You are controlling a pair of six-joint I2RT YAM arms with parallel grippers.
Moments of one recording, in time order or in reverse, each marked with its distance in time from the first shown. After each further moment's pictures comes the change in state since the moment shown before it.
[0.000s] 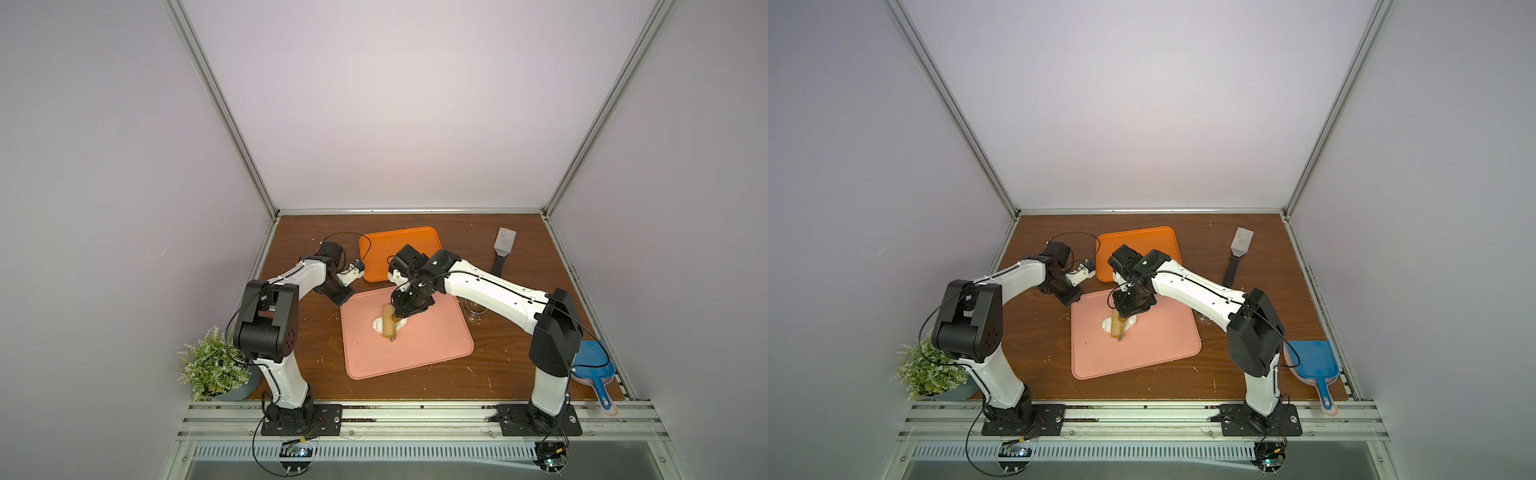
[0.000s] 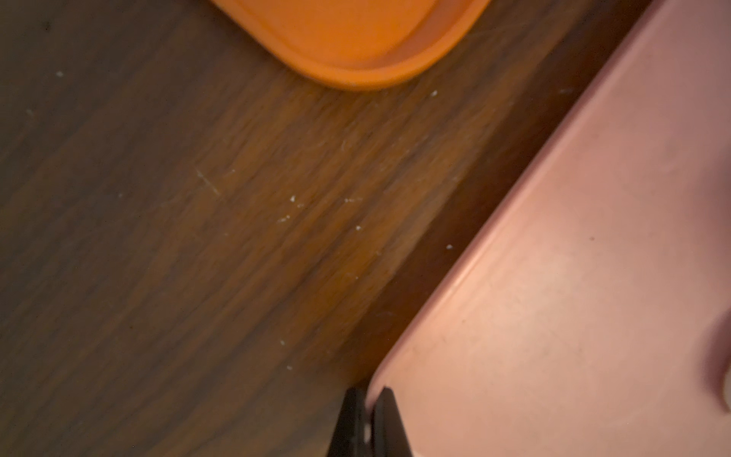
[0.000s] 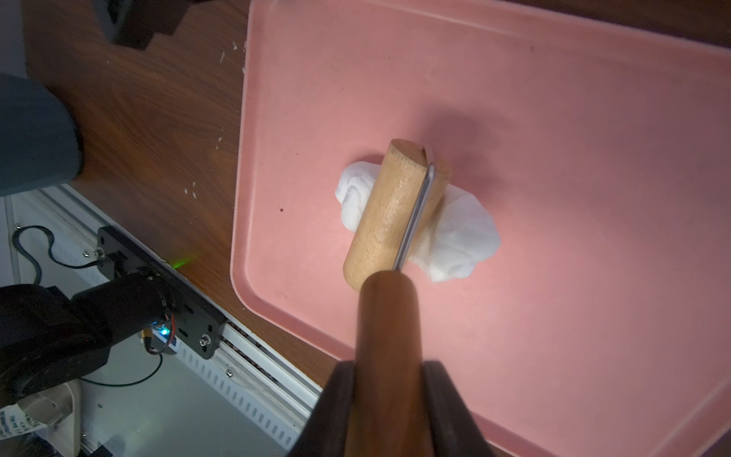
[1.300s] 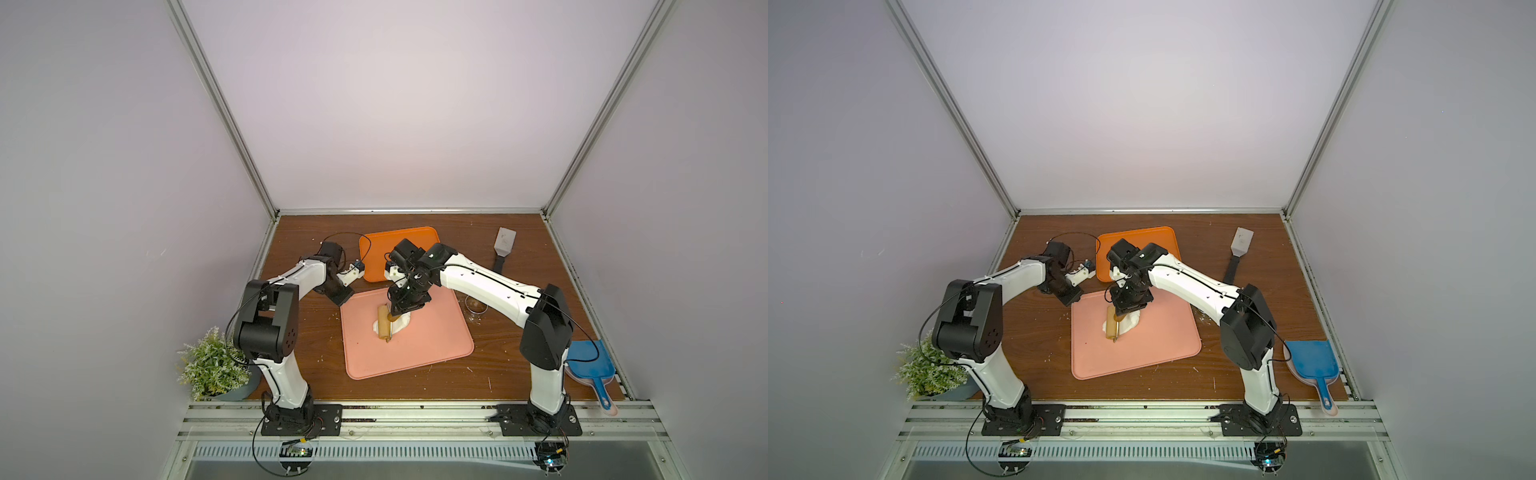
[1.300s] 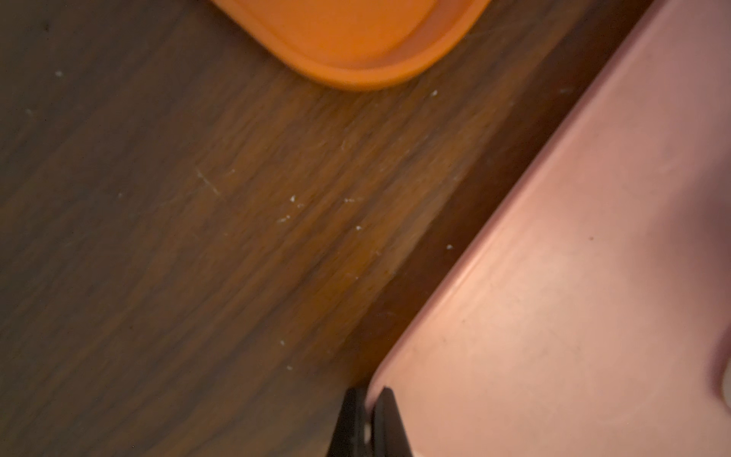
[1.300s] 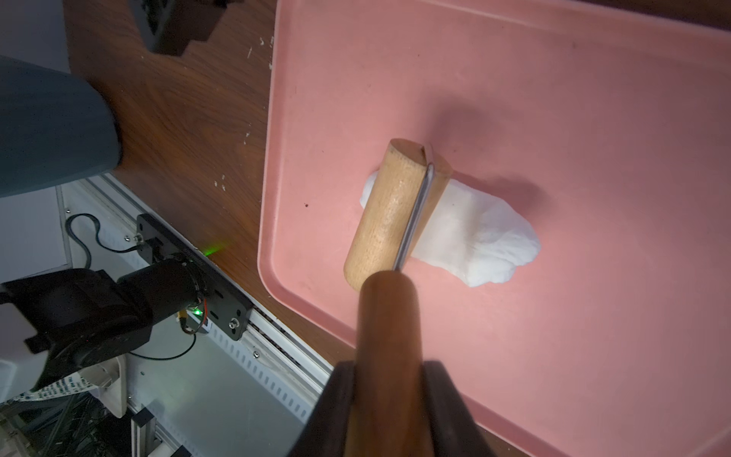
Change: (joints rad) left arm 0.000 0.001 0.000 0.000 0.000 0.000; right arm -0.028 0.075 0.073 -0.030 -0.127 -0.002
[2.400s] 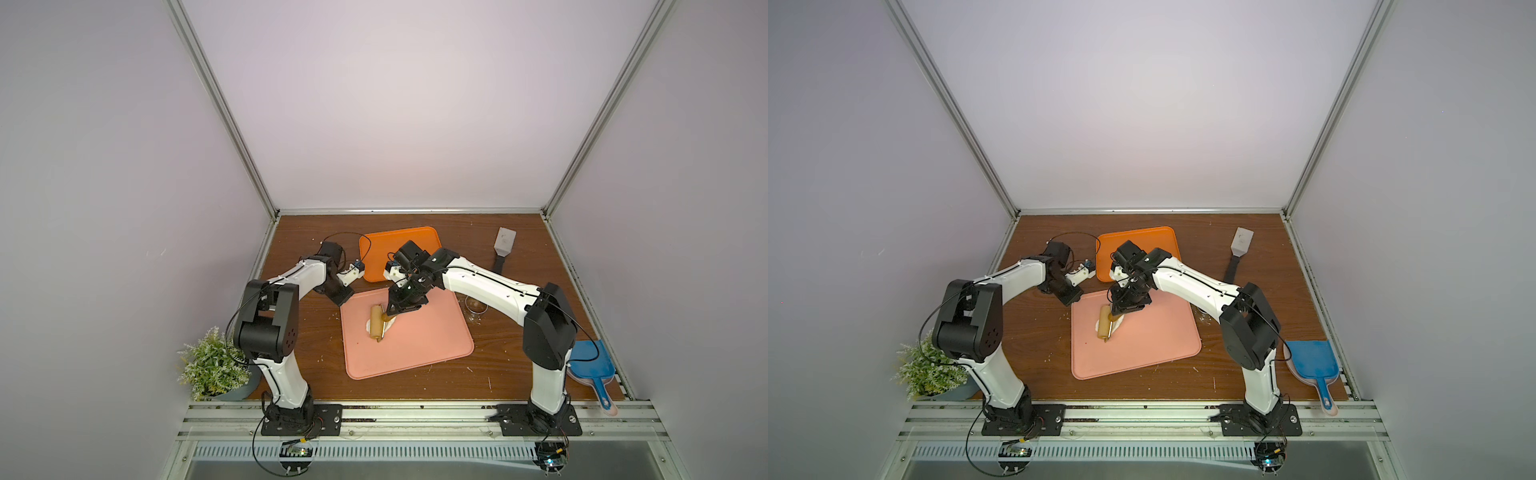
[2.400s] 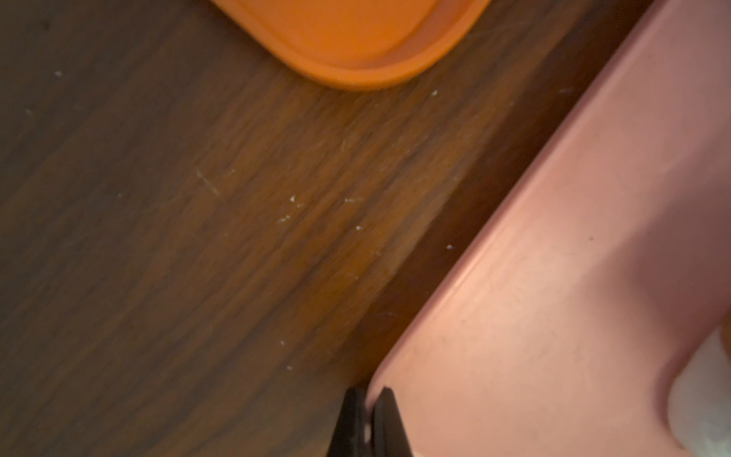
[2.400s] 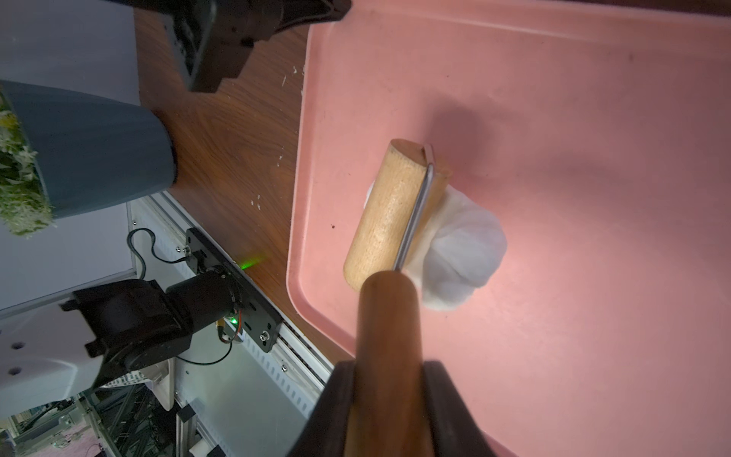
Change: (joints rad) left arm 0.000 0.001 0.002 -0.002 0.000 0.000; right arm -0.024 -0.027 -0.103 0.167 -0.099 0.024
